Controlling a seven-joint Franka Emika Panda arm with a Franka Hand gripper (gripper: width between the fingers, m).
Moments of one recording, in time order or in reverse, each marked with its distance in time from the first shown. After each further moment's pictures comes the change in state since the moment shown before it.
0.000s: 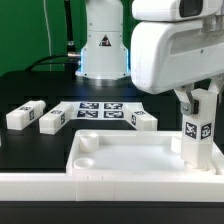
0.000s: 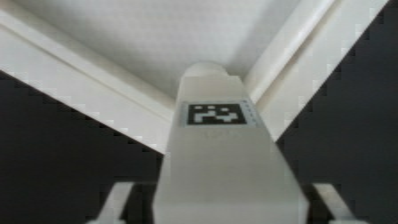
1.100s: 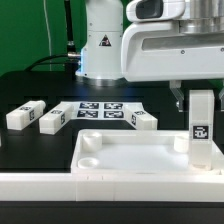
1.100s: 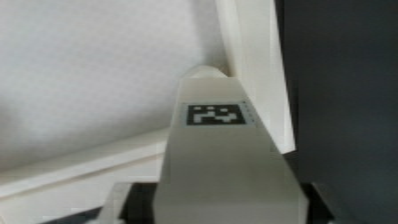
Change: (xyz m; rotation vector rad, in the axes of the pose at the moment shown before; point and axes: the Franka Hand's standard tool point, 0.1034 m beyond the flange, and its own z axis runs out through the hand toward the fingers) arm 0.000 -0.001 0.001 0.032 -0.001 0.897
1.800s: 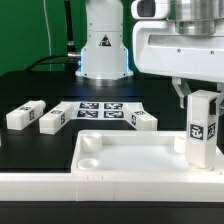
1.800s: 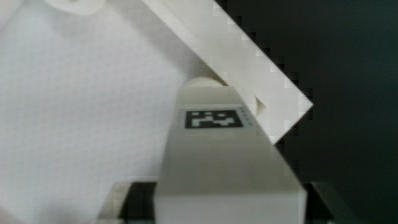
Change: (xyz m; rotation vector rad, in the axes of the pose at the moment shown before) arm -0.002 -0.002 0.002 0.005 -0.006 0.496
